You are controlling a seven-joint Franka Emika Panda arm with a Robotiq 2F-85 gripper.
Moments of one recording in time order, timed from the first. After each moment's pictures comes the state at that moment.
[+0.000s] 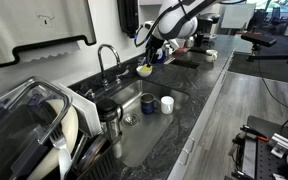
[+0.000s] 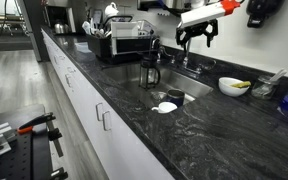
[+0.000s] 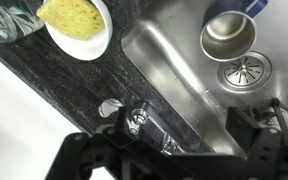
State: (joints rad) arm -0.16 0.40 0.08 -1.82 0.10 2.70 -1.08
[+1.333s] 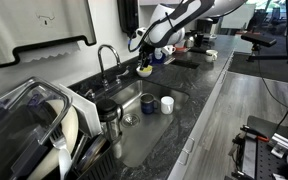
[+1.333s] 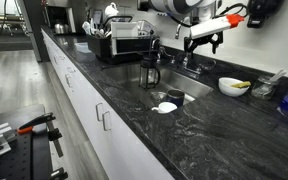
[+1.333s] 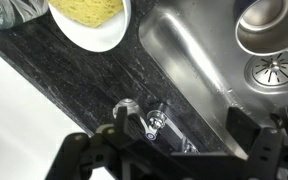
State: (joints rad) arm -0.17 0.59 0.10 -1.61 0.04 2.71 -1.05
